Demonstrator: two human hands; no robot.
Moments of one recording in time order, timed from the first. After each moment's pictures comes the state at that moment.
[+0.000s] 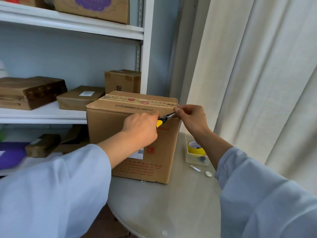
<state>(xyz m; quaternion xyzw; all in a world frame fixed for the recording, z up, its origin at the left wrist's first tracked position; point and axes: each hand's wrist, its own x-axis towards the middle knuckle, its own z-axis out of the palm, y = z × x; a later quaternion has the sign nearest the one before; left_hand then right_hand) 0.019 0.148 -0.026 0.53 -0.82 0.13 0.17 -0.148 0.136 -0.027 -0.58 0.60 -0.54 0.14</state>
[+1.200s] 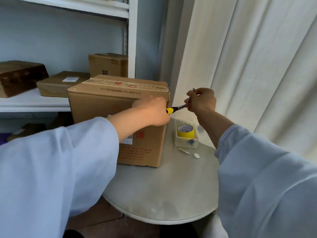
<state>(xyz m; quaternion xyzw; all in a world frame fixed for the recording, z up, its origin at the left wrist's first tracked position) -0.027 0.162 -0.007 0.52 -0.85 -0.02 0.12 -0.186 0.147 -0.016 -0.42 0.67 -0.59 0.15</state>
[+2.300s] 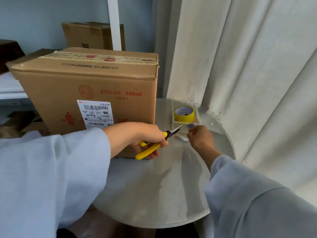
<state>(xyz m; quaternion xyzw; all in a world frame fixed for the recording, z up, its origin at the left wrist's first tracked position) -0.079 0.119 -0.121 0.55 -0.67 -0.48 -0.08 -0.272 0.128 -0.213 -0.41 0.84 -0.32 0.18</state>
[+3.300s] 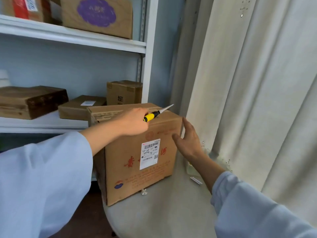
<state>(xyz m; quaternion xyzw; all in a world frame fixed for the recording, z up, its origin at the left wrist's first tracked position) 0.059 0.122 0.018 0.51 -0.84 -0.06 0.20 -0.128 0.149 -0.049 -0.61 0.66 -0.43 0.11</state>
